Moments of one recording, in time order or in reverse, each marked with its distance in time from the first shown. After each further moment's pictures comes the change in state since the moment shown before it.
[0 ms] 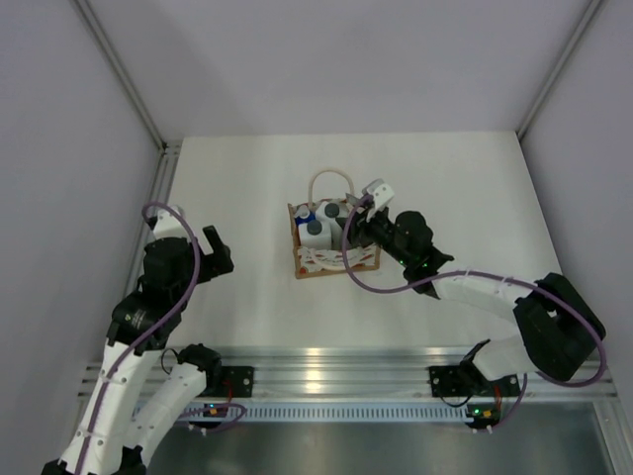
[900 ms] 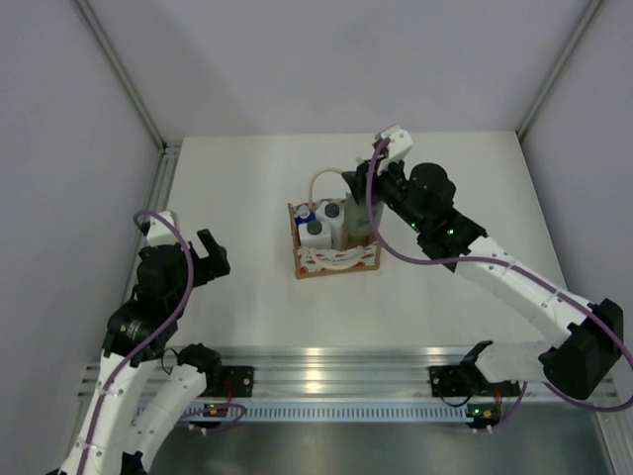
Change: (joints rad) left arm 0.000 -0.063 -0.011 0.000 -0.018 -0.005; right arm 0.000 -0.123 0.449 -0.533 0.088 0.003
